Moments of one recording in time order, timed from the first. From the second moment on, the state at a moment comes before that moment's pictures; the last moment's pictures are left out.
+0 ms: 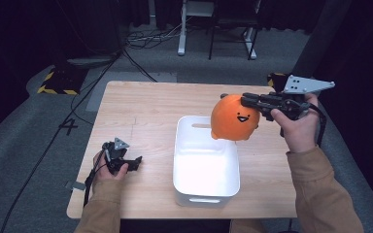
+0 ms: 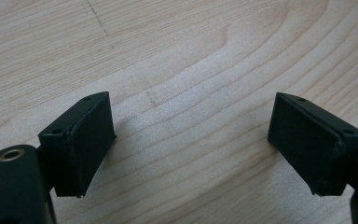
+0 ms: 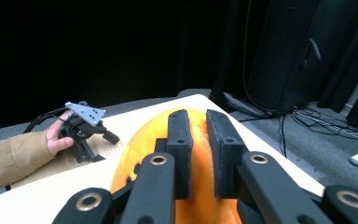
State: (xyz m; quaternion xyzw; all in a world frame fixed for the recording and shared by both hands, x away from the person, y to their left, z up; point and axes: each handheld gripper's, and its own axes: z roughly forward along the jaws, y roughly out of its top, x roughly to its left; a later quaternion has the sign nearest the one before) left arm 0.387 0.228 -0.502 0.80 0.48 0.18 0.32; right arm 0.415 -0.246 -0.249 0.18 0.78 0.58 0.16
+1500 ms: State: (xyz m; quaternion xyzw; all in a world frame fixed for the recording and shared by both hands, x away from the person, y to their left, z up) left arm 0.387 0.228 -0.502 0.80 0.48 0.18 0.32; right arm 0.436 -0.160 -0.292 0.15 0.81 0.56 0.12
